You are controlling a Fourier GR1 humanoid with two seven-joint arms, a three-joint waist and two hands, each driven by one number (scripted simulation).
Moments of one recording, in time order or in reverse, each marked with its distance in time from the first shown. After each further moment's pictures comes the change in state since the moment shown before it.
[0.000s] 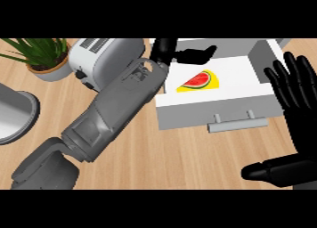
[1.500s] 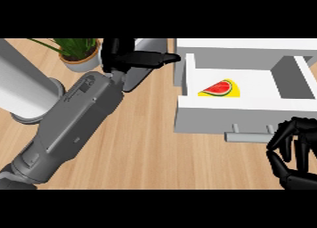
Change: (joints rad) left arm 0.357 0.212 0.139 -0.542 0.226 -0.046 -0.049; right arm 0.136 -0.165 -0.012 -0.092 0.045 0.196 0.004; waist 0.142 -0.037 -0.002
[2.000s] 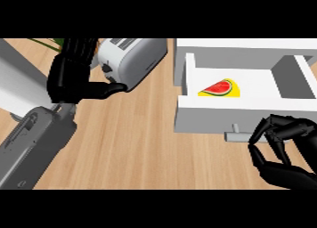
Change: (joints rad) left arm 0.378 0.212 0.047 -0.416 0.020 -0.026 0.079; right arm -0.003 -0.002 0.071 0.073 0.224 -0.019 -0.030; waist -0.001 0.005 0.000
